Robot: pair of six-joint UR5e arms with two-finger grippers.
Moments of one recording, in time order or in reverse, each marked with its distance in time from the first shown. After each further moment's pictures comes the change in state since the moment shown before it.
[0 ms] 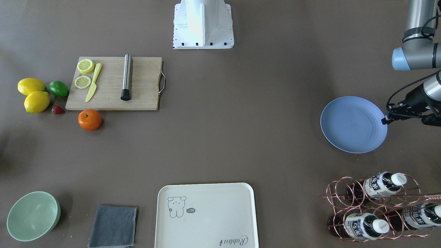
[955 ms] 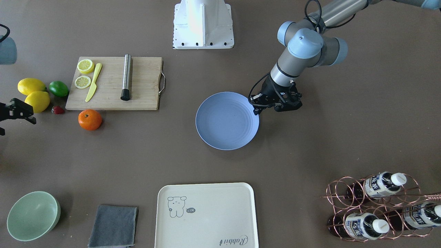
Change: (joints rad) left arm 0.562 -0.365 -0.191 0.235 0.479 -0.719; right arm -0.274 0.110 0.027 0.191 -0.069 0.545
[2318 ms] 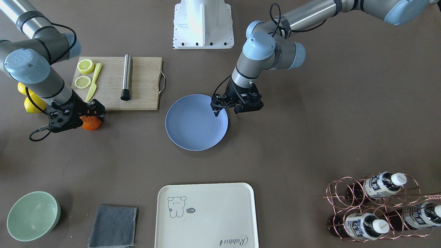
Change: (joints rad) left arm 0.077 -0.172 0.142 0.007 0.091 -0.058; right arm -0.324 0.051 -0.003 0.113 -0.229 0.385
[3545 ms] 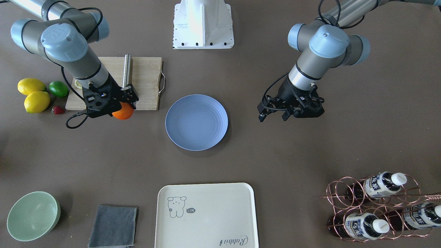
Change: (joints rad) left arm -0.281 0.228 -0.177 0.008 -0.224 0.299; right arm -0.097 0.236 0.126 -0.263 -0.028 0.130
